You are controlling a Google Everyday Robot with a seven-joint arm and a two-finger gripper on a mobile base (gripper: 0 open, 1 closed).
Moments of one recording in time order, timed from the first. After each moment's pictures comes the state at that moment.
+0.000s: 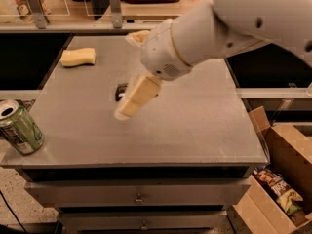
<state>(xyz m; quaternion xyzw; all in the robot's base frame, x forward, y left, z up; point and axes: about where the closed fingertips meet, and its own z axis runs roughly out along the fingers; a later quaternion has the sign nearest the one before) 0.495 0.055 0.958 -0.66 0.60 0.18 0.41</state>
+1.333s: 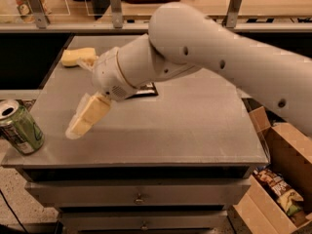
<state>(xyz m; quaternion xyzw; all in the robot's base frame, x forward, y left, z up) 0.481 0.171 0.918 -0.68 0.54 0.29 0.41</state>
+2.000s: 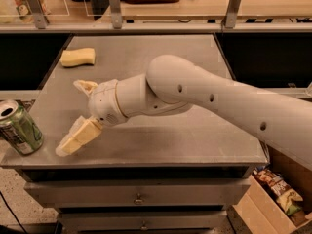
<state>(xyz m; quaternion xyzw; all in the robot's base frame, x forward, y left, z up) 0.474 0.200 0.868 -0.62 0.54 0.37 0.45</state>
